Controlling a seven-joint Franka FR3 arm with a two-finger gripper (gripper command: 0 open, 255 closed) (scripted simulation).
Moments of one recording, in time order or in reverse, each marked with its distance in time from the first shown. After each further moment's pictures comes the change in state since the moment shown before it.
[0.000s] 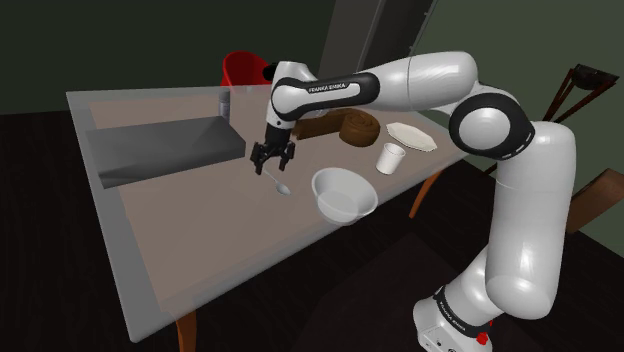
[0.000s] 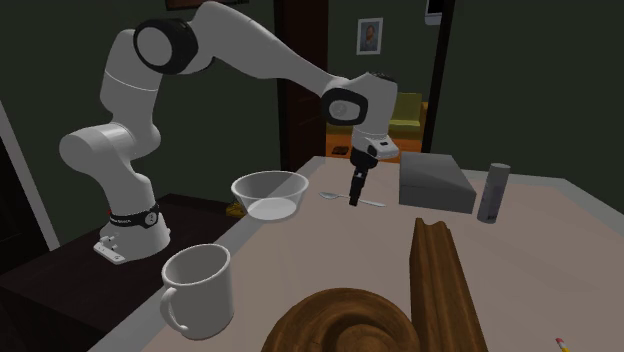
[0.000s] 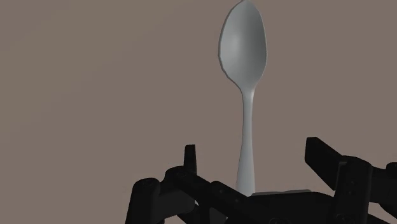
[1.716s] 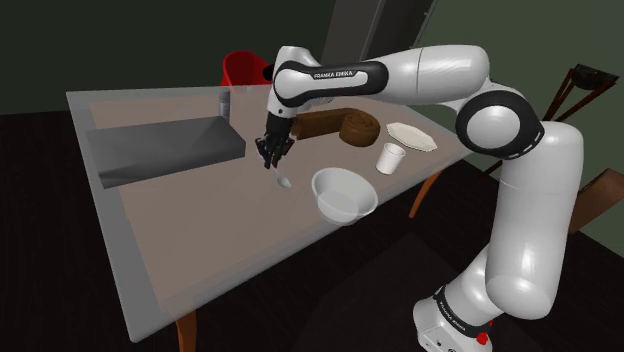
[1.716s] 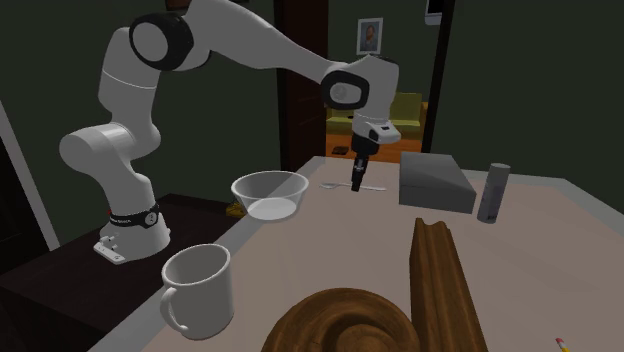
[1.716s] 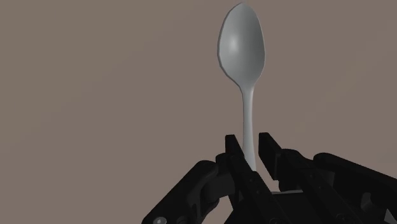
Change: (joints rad) arm 0.001 -0.035 0.002 0.042 0.000 -0.075 0.013
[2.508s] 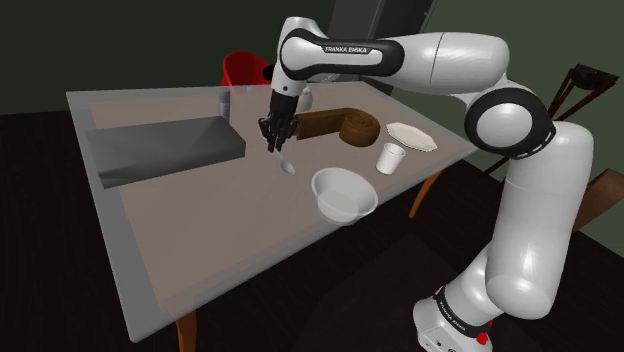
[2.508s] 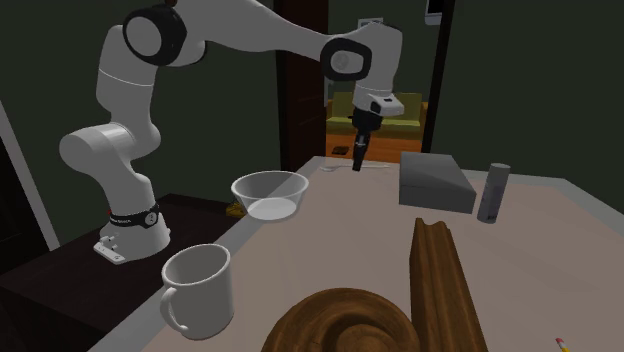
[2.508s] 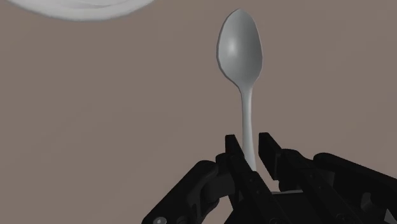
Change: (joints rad) arm -0.005 -0.043 0.001 0.098 0.000 -0.140 0.015
